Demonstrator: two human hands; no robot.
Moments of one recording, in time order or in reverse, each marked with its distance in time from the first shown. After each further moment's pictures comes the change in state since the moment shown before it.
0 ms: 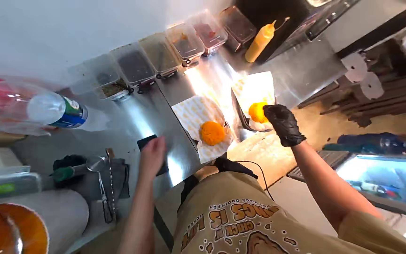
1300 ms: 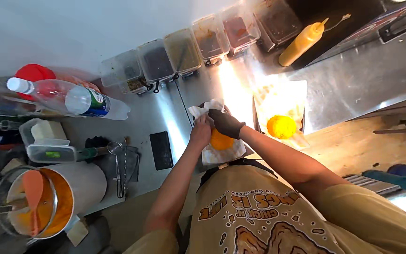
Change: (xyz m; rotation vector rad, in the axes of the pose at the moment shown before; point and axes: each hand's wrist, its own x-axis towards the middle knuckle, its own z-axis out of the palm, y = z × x) left_hand 0.106 0.066 0.142 0.742 -0.225 0.135; right_hand 0.109 0.003 0.195 -0.599 -0.800 -0.702
